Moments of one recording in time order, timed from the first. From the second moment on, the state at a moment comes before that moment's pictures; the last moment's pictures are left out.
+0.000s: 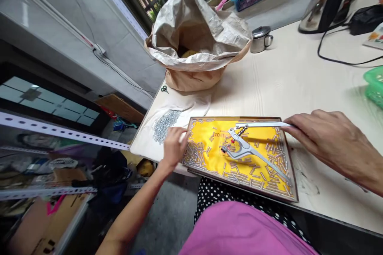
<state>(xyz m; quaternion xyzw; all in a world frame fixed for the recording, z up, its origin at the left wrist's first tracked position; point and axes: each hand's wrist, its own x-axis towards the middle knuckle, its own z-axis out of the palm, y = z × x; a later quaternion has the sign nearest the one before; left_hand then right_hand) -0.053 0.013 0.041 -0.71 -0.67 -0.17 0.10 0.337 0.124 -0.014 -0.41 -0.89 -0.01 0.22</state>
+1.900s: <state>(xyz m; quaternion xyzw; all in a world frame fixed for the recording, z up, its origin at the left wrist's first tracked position) 0.003 0.001 -0.012 -0.50 -0.71 -0.23 -0.44 0.273 0.099 0.001 -0.33 -0.91 0.00 0.23</state>
